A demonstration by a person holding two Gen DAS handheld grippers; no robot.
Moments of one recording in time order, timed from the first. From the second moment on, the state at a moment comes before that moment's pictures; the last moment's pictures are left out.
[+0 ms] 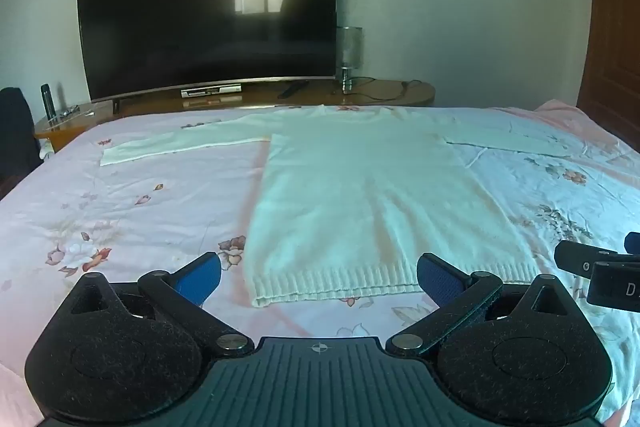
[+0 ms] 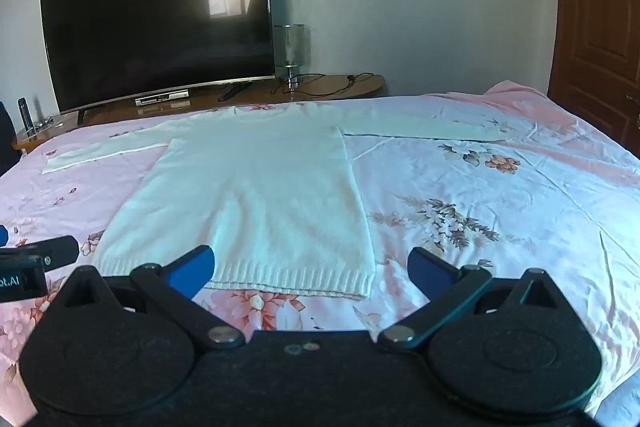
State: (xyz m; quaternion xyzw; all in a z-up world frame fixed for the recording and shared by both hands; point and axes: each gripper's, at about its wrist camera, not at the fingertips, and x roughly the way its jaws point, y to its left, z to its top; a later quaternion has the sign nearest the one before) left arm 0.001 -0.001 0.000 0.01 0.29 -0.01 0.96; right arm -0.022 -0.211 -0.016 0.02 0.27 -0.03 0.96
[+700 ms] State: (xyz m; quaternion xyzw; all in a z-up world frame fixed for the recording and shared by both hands) left arm 0.002 0.002 -0.002 0.00 0.28 -0.01 0.96; right arm -0.018 -0.201 -0.016 0.01 0.27 -0.03 0.96
